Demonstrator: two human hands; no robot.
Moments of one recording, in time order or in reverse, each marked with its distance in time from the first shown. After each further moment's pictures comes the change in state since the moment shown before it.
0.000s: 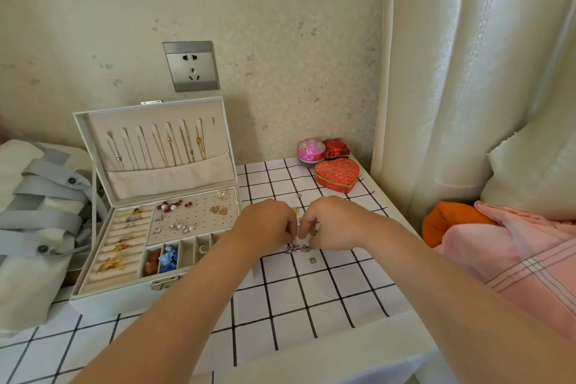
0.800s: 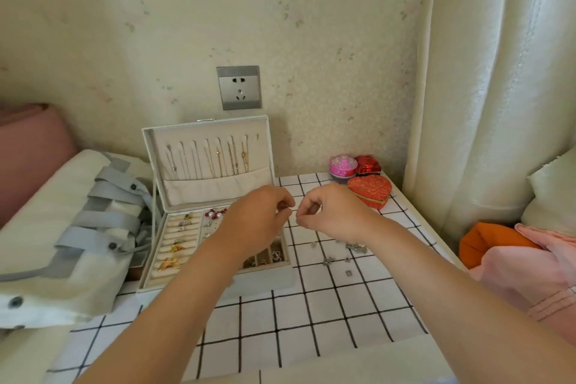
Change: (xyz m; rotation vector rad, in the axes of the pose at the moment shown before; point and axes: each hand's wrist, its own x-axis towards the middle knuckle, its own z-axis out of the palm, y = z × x) left_hand -0.054 -0.046 -0.050 -0.179 0.327 -0.070; right_hand 0.020 -0.064 -0.014 0.380 0.282 -0.062
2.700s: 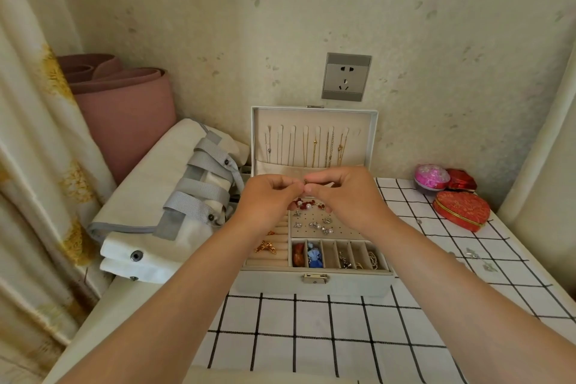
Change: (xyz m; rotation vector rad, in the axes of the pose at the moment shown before) left_hand -0.050 -0.103 -0.058 -0.876 0.241 -0.534; right_hand 0.061 -0.105 0.097 0.370 0.133 -0.075
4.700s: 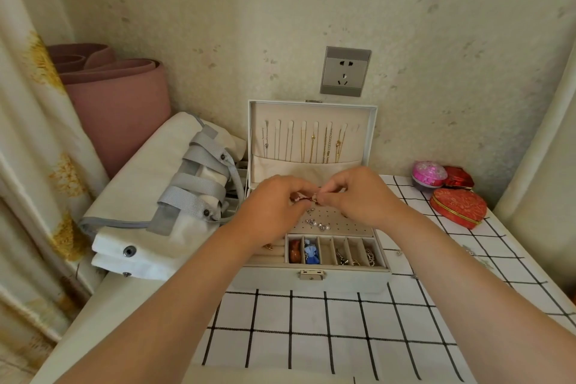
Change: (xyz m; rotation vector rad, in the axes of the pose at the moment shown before) left_hand 0.010 -0.018 0.003 0.540 -0.200 0.472; right_hand 0.004 0.009 -0.024 -0.346 -0.169 0.043
